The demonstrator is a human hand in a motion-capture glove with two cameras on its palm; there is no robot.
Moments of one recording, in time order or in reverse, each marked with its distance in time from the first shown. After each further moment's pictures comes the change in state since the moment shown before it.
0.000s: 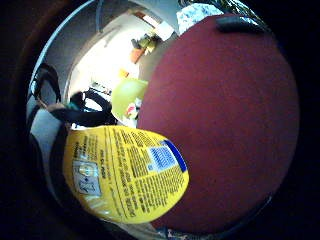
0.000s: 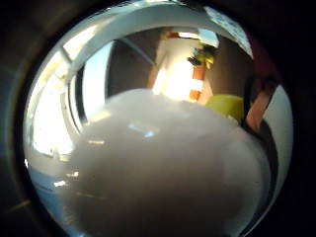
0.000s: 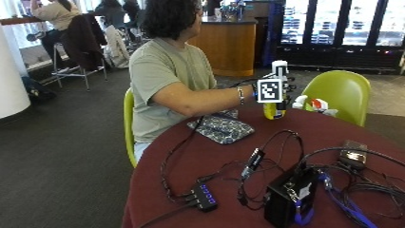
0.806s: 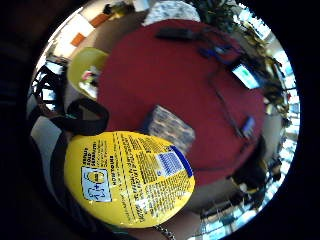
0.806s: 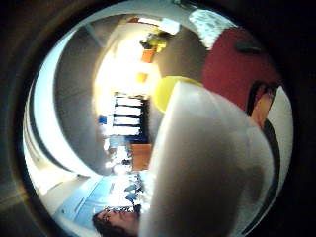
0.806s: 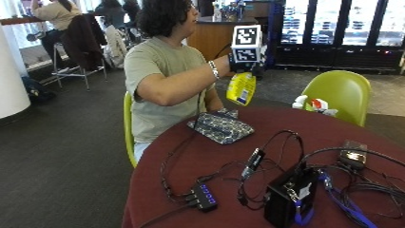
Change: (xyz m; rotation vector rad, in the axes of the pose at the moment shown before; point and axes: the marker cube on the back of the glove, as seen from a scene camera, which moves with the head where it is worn) arm -0.106 0.063 -0.133 -0.207 0.521 0.041
